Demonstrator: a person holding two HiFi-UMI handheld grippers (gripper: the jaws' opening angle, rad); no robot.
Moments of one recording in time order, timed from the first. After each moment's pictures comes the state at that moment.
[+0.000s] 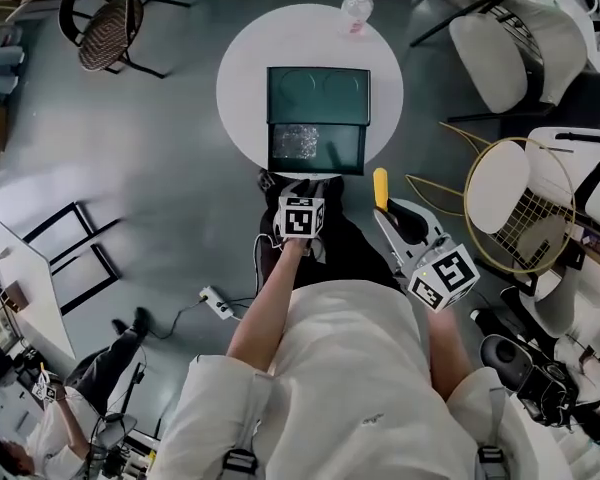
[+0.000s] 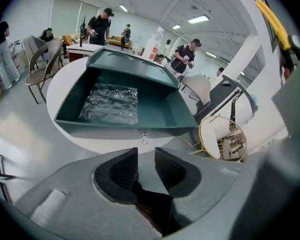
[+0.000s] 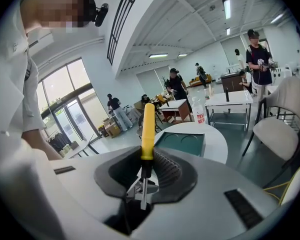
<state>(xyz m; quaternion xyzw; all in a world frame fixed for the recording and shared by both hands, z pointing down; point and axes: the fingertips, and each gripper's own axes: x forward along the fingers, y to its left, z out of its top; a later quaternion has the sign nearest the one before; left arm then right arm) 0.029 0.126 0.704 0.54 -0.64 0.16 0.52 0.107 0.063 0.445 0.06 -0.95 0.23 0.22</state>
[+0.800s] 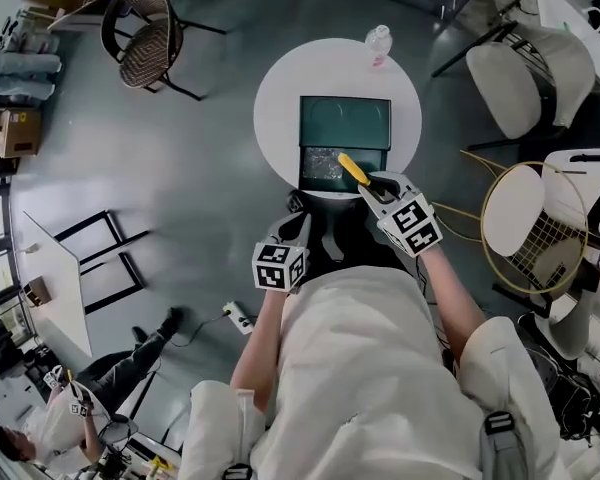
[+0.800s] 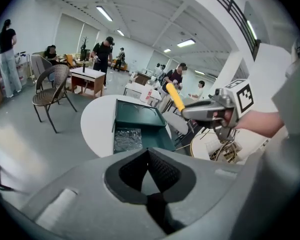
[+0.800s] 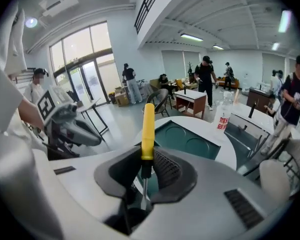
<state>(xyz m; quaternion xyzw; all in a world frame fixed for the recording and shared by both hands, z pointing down) -0.021 0.181 0.549 0.59 -0.68 0.10 0.42 0.024 0.051 0.517 -0.04 -0.94 0.07 0.34</state>
